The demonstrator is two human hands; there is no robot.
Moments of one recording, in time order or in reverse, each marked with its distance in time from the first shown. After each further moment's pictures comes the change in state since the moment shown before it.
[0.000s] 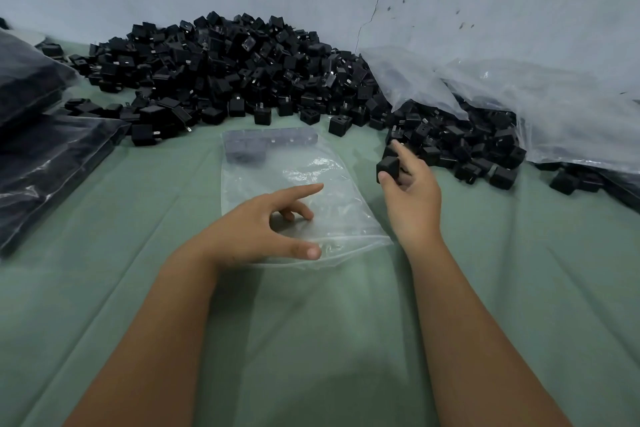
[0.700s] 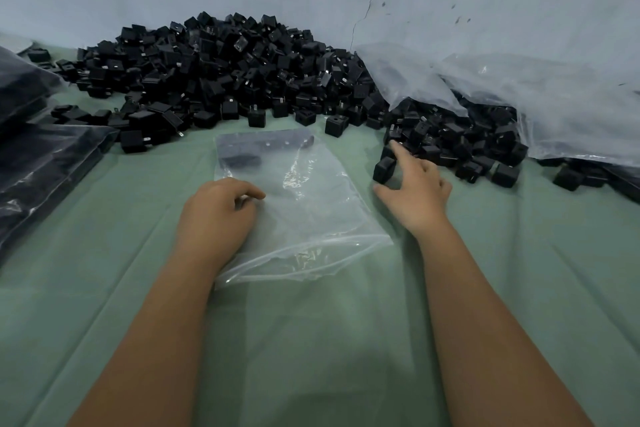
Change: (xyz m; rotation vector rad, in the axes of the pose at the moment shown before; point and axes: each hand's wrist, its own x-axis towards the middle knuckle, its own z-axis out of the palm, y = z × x) left_hand 0.018 -0.031 -0.009 0.305 0.653 -0.097; right_hand 0.035 0.027 -0.004 -0.570 -0.179 0.048
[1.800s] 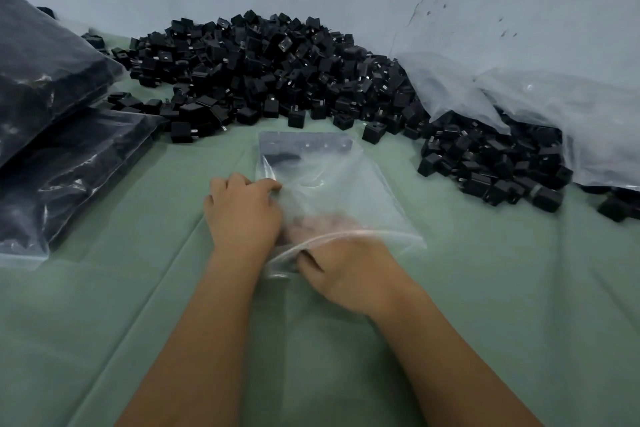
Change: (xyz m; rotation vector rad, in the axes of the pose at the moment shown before) left_hand -0.002 0.006 -0.009 0.315 0.060 -0.250; right_hand -0.108 -0.109 0.026 -0.170 -0.242 -0.931
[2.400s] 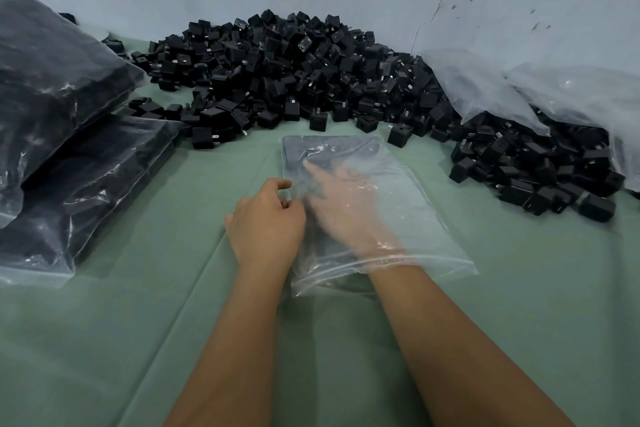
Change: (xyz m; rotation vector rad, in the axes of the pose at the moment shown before) left_hand 0.006 -0.002 -0.001 -0.308 0.001 -0.168; right_hand 0.094 0.046 0.060 0.048 -0.021 0.341
